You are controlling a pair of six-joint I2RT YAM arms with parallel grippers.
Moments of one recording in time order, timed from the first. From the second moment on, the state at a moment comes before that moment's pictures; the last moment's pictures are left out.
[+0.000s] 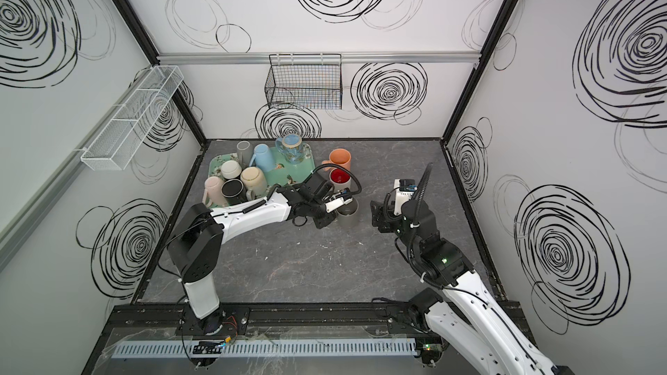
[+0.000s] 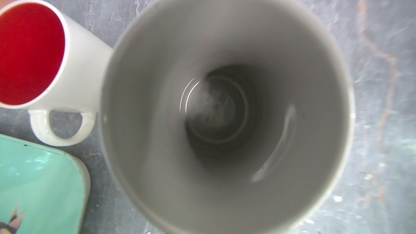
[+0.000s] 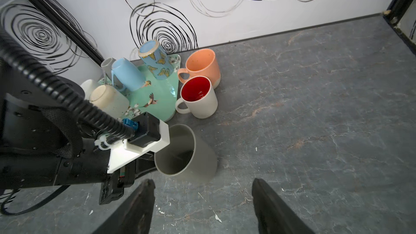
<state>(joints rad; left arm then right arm) -0.78 1.88 1.37 -0.50 0.10 0.36 0.54 0.69 0.73 -0.48 0.15 0.44</state>
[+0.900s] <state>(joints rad) -0.69 2.05 1.63 -0.69 0.07 0.49 0.39 0.77 0.73 -0.44 -0.02 0.47</state>
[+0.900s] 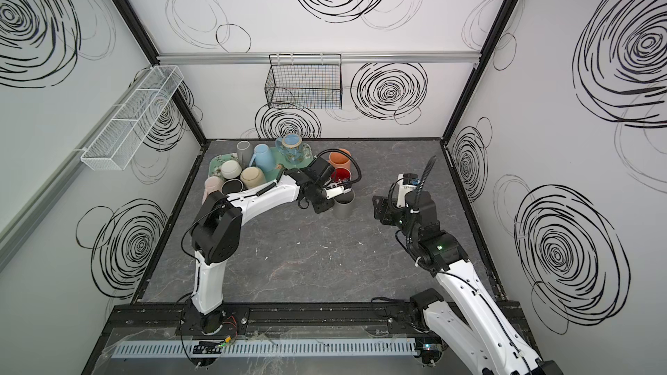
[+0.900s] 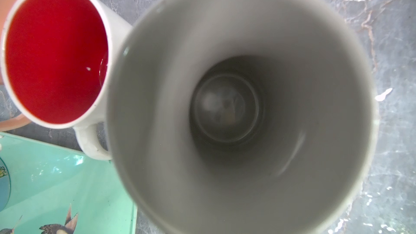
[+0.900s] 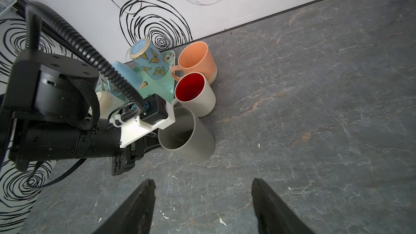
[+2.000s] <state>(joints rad) -0.51 1.53 1.28 -0.50 0.02 0.30 0.37 0.95 0.75 -0.31 -0.17 0.47</state>
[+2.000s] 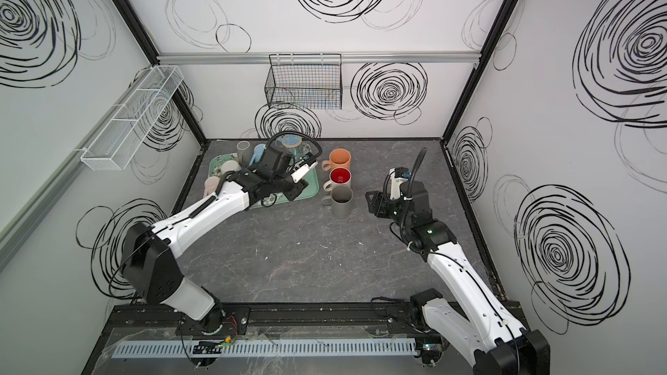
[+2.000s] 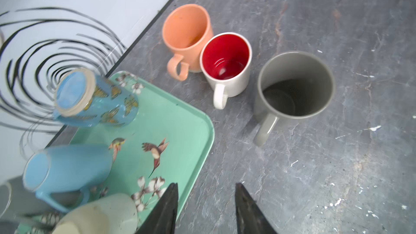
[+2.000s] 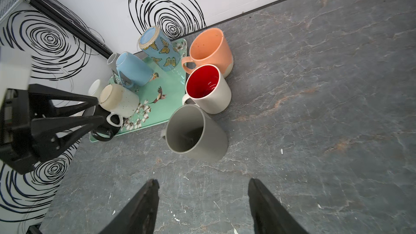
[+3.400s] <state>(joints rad) 0.36 1.10 0.69 -0.32 0.17 -0.43 1.01 2.44 2.06 -0.24 -0.08 0.24</state>
